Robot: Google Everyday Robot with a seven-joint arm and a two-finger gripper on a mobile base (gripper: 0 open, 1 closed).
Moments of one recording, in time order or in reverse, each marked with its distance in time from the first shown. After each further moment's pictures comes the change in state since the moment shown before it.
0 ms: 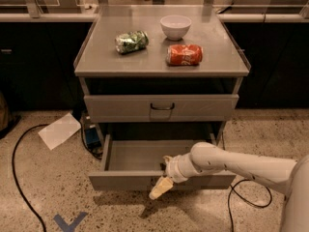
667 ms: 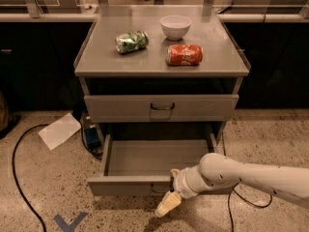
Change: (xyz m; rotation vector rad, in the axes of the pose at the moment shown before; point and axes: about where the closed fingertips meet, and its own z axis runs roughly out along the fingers) arm 0.025 0.062 -0.040 -0.022 0.063 0.089
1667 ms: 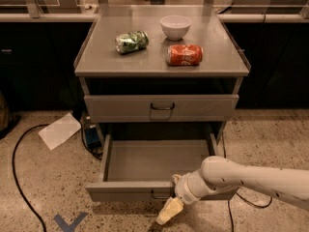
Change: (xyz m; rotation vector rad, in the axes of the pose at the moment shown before) arm 0.018 0.021 -0.002 -0.052 0.040 0.033
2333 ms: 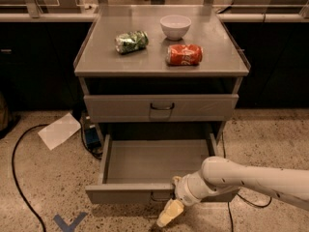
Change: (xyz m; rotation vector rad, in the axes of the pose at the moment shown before) arm 0.002 0.008 -0.002 -0.019 0.010 0.013
